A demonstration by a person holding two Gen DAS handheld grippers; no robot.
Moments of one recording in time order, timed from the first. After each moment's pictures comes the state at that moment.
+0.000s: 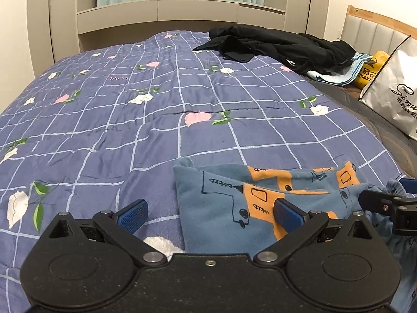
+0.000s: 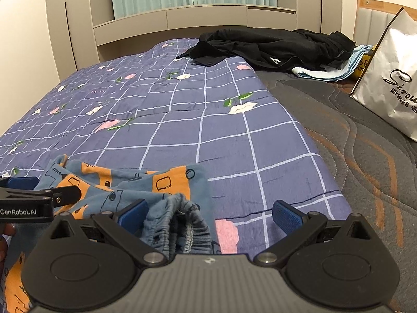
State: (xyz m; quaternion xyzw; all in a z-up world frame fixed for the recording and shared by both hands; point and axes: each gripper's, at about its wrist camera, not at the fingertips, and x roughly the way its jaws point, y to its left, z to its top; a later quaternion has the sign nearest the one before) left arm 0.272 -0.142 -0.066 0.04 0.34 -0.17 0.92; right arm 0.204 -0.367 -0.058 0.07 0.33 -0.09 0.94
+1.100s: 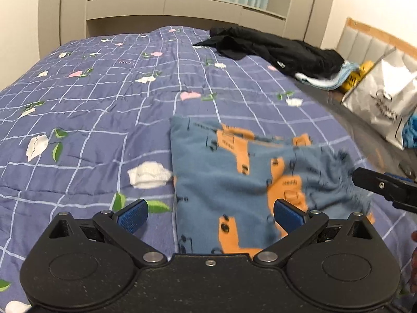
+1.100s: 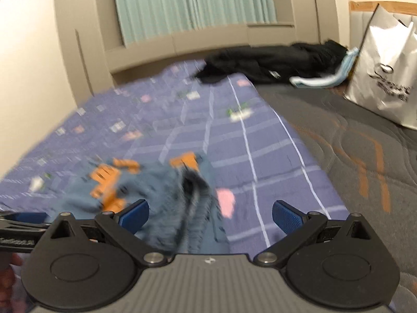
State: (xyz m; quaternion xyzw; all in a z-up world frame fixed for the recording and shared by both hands) left arm 0.190 -0.119 -0.055 -0.02 0.36 -0.18 0.92; right arm 0.118 -0.372 -0.047 0.11 0.27 -0.05 0.96
